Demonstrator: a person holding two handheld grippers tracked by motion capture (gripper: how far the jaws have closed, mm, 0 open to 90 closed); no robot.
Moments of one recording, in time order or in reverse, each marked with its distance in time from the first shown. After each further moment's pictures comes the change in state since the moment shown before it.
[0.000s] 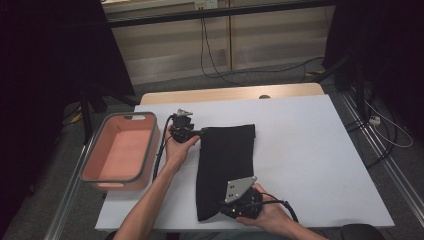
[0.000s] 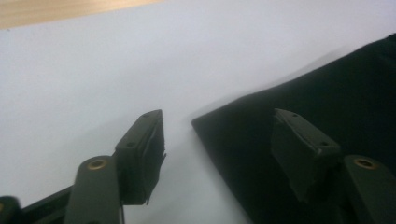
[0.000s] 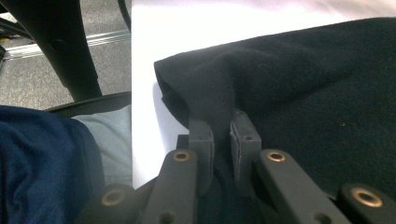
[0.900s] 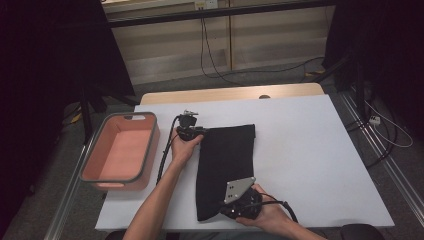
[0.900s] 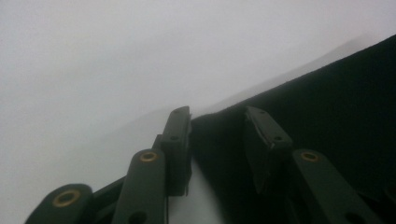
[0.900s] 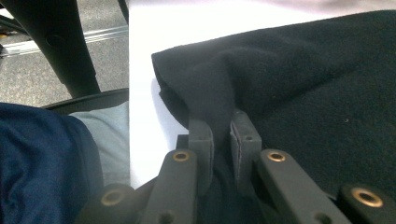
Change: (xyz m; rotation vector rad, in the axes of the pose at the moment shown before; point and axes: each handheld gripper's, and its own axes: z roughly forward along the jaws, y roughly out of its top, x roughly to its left) left arm -0.004 -0.003 0.026 0.061 -0.015 -0.023; right arm 0.001 -0.001 0.003 0.013 -0.003 0.002
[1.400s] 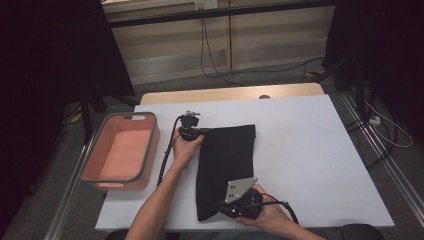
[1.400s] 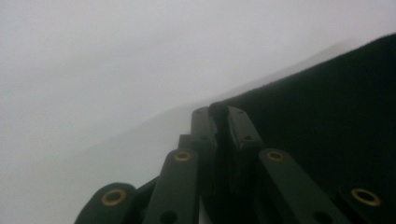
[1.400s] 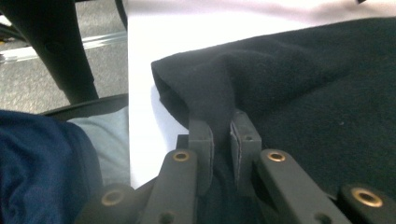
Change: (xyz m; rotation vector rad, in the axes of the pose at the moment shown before) left arm -0.002 0.000 0.000 -0.009 -0.035 -0.044; right arm 0.001 0.000 -0.004 -0.033 -0.019 0.008
